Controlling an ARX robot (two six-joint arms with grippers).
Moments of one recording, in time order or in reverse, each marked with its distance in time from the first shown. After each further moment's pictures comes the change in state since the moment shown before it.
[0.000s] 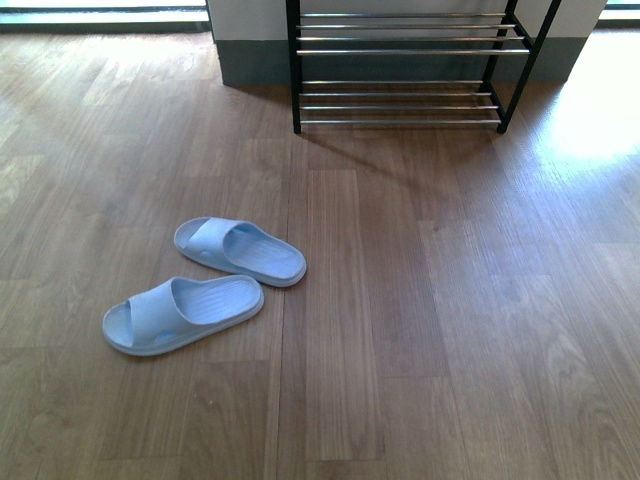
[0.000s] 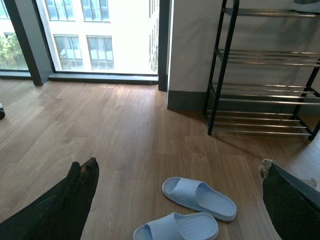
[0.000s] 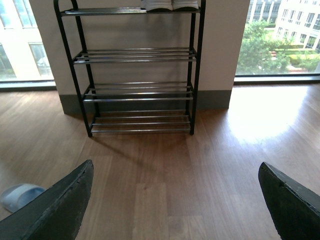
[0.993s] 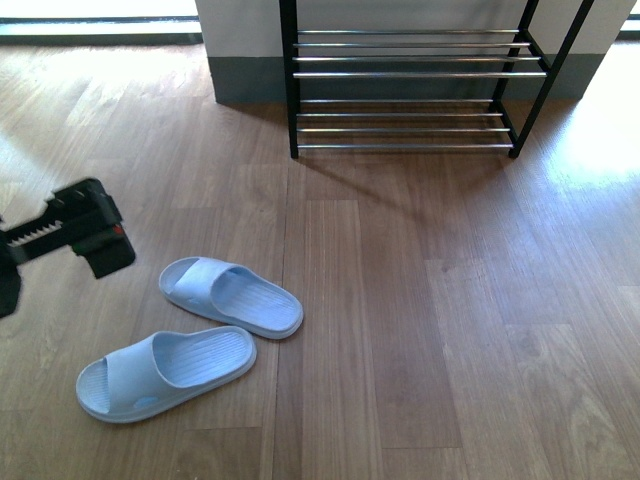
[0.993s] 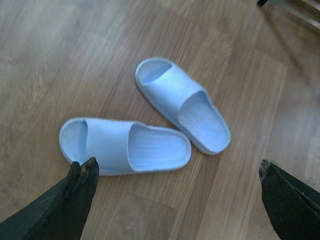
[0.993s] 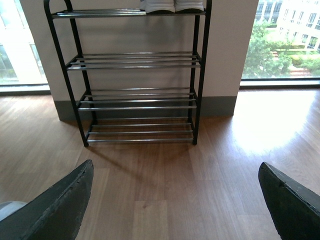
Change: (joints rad) left arm -0.251 1.918 0.502 0.624 -0.204 -0.632; right arm 0.000 0.001 0.000 0.000 -0.002 0.000
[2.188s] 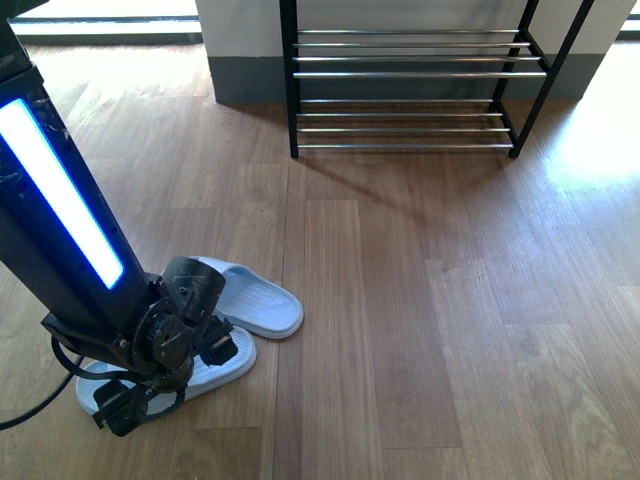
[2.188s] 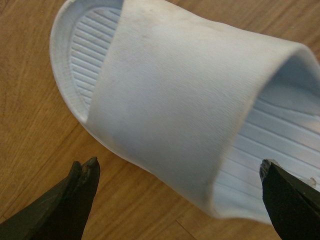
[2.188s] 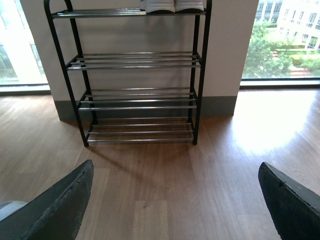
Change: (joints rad) left arm -0.019 0.958 0.816 -0.481 -0.201 -0.351; right arm 0.000 0.000 0.000 0.000 0.000 0.000
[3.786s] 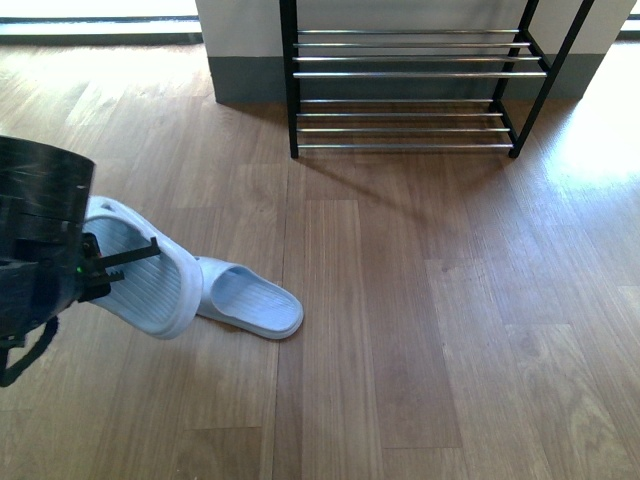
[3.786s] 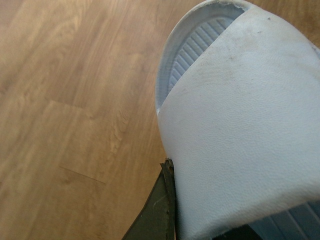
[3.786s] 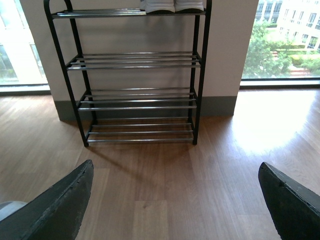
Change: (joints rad) left arm 0.080 -0.804 -0.766 0.648 -0.042 0.803; right arm 0.000 0.000 0.000 0.000 0.000 0.000
